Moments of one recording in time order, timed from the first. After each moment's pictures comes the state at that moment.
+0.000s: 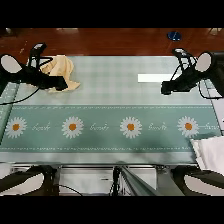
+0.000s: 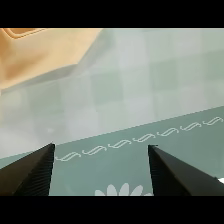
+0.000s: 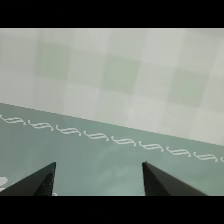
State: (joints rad) left arm -0.03 -1.29 1.19 1.27 -1.08 -1.35; right arm 0.11 -1.34 1.27 -1.53 1.25 1.52
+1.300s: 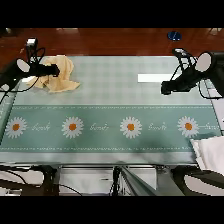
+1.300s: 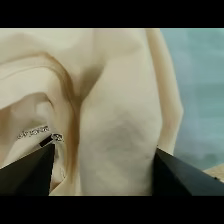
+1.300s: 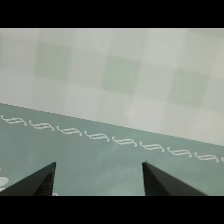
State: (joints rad) left arm 0.10 -1.64 1.31 1.28 -0.56 -1.24; right arm 0.11 -1.34 1.27 -1.52 1.25 1.53
